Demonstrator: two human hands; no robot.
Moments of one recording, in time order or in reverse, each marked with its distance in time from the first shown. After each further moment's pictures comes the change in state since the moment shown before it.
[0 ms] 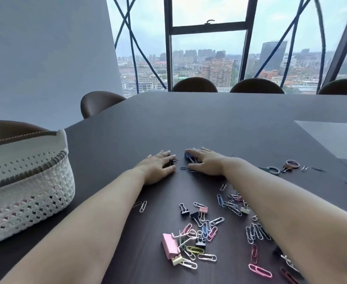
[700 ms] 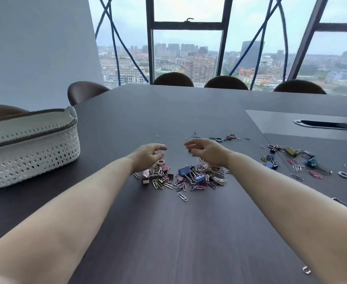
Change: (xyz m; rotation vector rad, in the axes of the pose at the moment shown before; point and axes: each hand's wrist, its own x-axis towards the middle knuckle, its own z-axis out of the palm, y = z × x) left_hand -0.149 0.103 0.002 -0.456 0.101 0.099; right_hand -0.207 -0.018 -0.002 0.580 0.160 -0.030
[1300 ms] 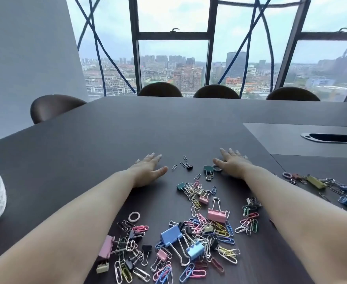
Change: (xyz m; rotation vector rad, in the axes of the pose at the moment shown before) left_hand 0.172 -0.037 0.025 0.394 -0.162 -0.088; right_hand 0.113 0.145 -0.095 -0.588 0.147 0.516
